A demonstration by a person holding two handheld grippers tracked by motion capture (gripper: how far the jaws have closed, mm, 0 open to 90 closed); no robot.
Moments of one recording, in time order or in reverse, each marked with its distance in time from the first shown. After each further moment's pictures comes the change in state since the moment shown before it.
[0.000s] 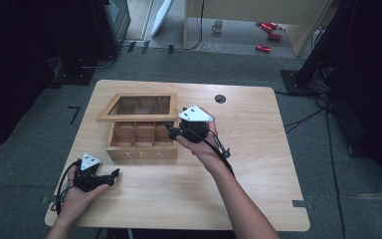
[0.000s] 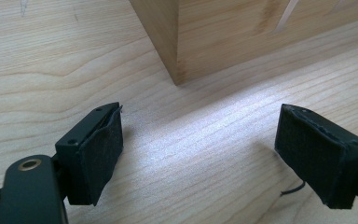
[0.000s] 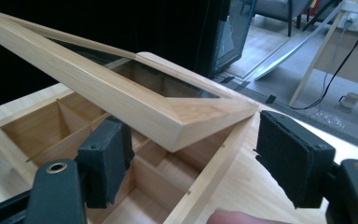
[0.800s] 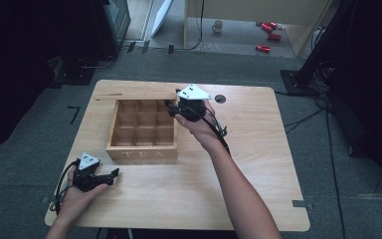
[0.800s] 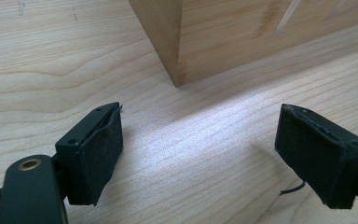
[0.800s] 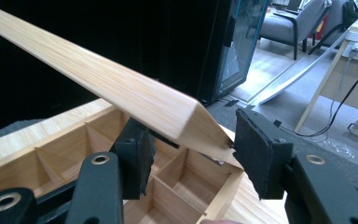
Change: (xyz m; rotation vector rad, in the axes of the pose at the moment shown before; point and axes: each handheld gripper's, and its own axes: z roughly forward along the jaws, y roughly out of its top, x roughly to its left) left arm 0.003 0.000 -0.001 -0.002 -0.021 -0.016; right arm -0.028 0.036 0.034 -0.077 0.039 -0.018
